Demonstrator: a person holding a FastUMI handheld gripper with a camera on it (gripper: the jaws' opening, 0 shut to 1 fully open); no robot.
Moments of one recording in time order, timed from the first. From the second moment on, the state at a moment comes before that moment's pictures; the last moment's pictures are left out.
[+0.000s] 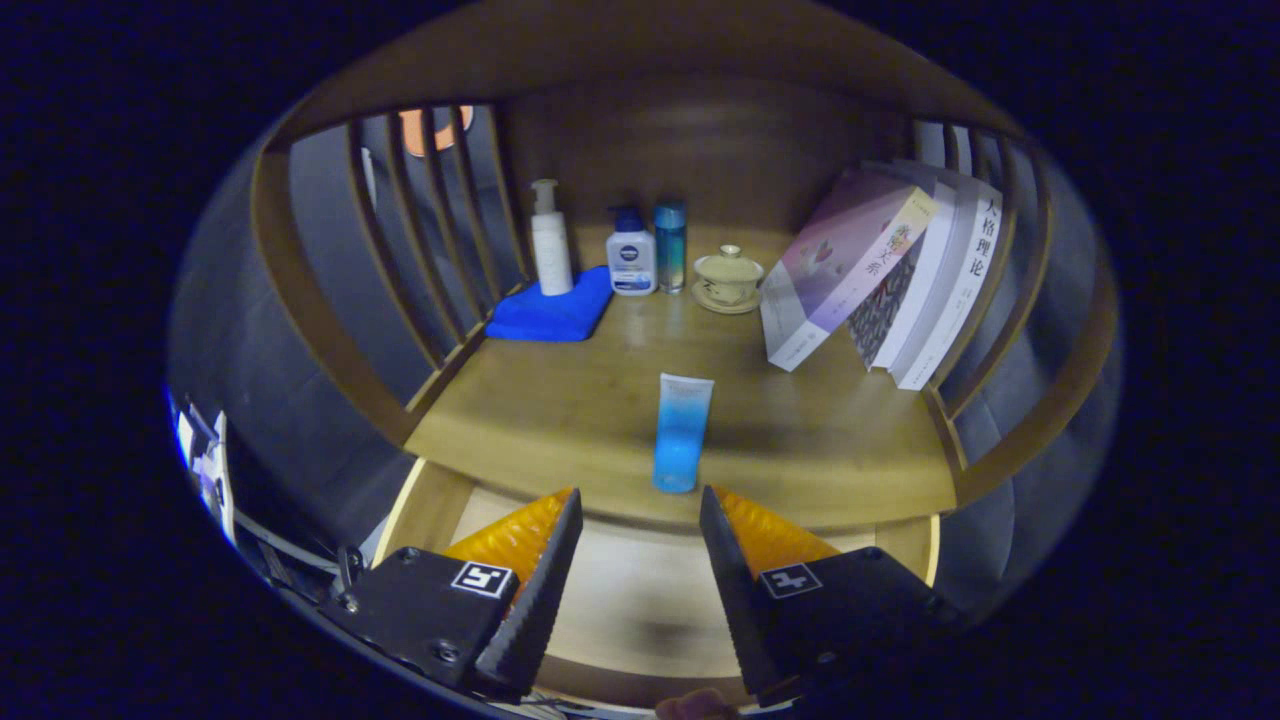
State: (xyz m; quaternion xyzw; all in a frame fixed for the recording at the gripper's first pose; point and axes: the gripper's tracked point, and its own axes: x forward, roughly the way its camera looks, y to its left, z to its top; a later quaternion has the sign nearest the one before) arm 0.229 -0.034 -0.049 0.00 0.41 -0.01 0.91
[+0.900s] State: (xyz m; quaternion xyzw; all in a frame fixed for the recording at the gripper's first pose) arm 0.059 0.009 -0.029 0.02 0.24 0.03 0.97
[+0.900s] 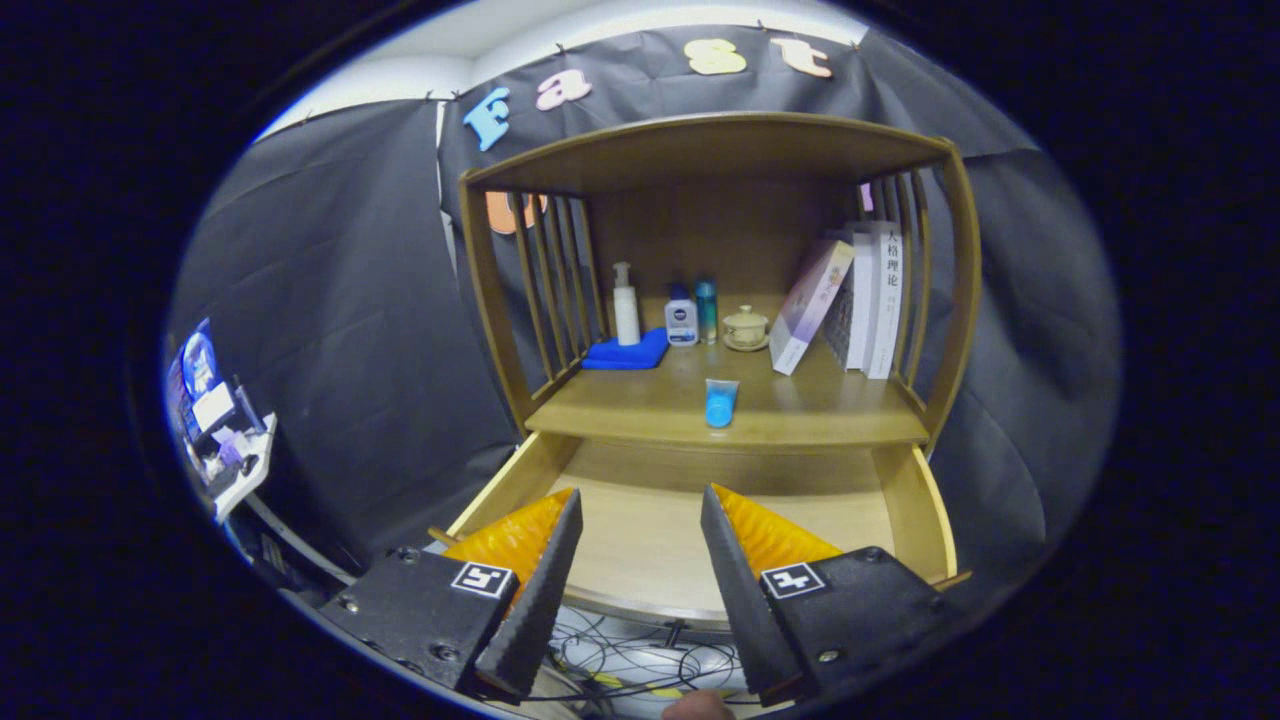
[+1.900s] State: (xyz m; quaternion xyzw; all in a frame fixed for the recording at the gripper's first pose) arm 0.012 -0.015 -0.201 0.01 0.17 -0.07 0.98
